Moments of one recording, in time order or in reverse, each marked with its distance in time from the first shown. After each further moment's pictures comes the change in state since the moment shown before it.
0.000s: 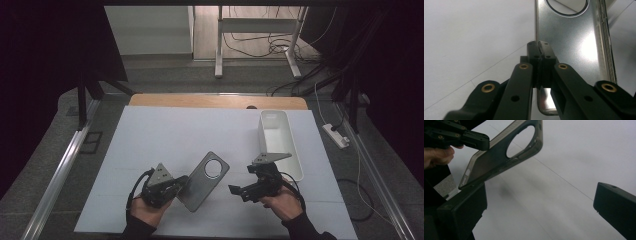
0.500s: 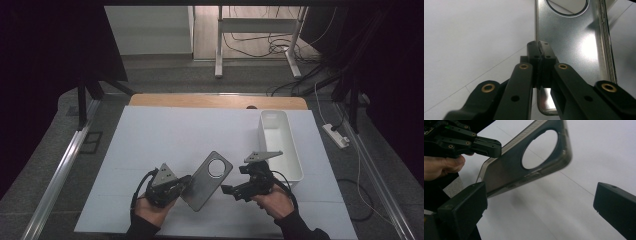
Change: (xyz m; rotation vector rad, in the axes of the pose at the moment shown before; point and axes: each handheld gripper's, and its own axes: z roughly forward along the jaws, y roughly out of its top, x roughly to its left) left arm -0.005 0.002 0.007 -0.015 0.000 0.005; right arm 0.007 0.007 0.017 0.013 0.053 0.028
